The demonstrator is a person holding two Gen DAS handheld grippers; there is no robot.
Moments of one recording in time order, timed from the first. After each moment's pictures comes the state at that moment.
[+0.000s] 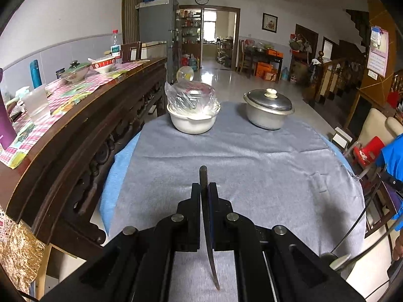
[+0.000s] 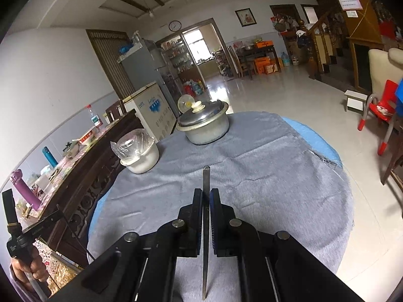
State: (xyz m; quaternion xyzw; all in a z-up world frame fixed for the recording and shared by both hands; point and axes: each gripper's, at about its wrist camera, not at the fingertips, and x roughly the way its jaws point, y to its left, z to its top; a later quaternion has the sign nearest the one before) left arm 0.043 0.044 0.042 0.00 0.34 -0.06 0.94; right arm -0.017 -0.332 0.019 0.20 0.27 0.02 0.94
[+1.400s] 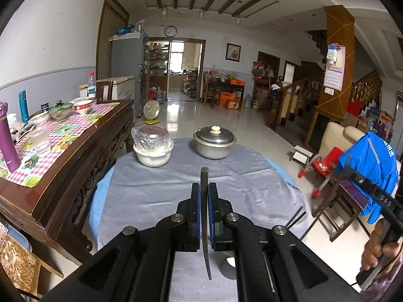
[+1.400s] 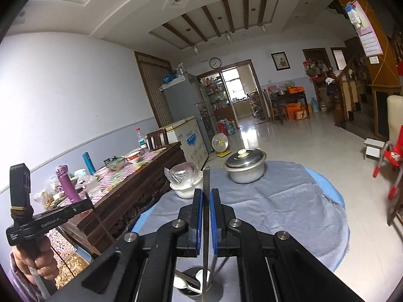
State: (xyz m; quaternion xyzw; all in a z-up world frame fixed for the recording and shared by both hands) left arm -0.086 0.011 0.146 -0.01 0.25 -0.16 0.95; right arm -0.151 -0.278 0.121 0.15 0.15 0.09 0.97
